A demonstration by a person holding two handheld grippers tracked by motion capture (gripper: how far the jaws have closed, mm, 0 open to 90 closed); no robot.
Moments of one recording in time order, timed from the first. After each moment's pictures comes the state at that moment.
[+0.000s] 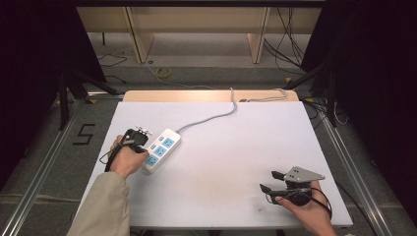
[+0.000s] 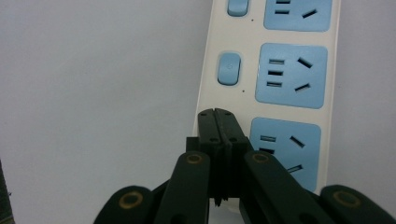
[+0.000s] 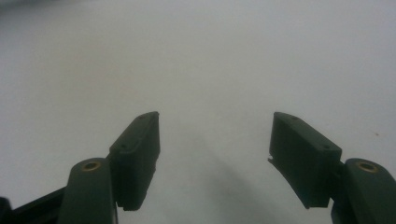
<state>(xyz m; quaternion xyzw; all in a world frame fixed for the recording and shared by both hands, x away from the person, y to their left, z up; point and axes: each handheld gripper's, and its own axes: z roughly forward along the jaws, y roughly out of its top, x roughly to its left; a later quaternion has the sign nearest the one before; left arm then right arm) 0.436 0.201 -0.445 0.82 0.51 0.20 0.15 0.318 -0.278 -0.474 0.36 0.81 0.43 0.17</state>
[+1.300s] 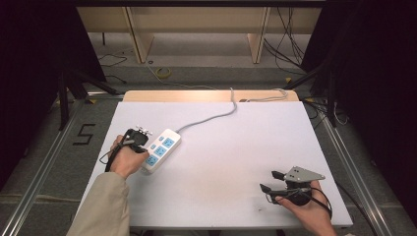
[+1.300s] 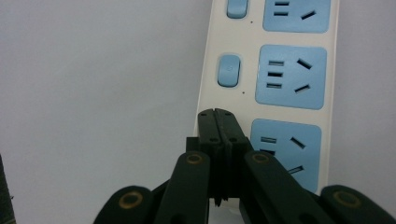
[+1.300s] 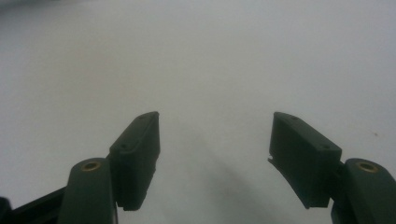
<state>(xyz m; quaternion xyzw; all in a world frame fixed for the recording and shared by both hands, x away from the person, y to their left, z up) 0.436 0.201 -0.445 0.83 0.50 0.20 0.16 0.319 -0.278 -0.474 0.36 0.81 0.43 0.18</state>
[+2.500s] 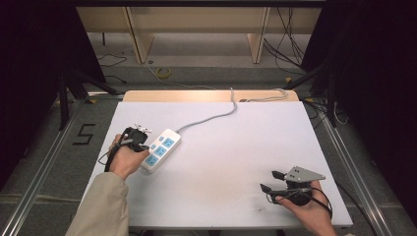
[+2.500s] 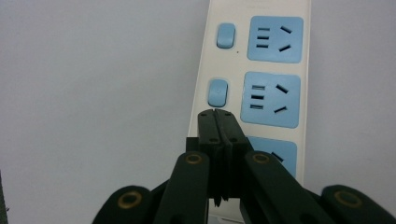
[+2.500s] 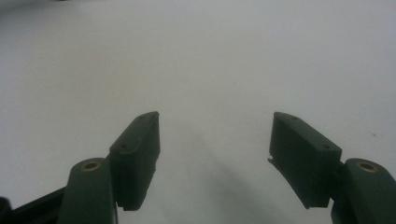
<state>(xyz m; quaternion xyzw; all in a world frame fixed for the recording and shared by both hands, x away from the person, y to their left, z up) 0.431 0.199 -0.434 0.81 0.50 0.21 0.20 0.319 -0.278 -0.473 0.36 0.81 0.43 0.18</state>
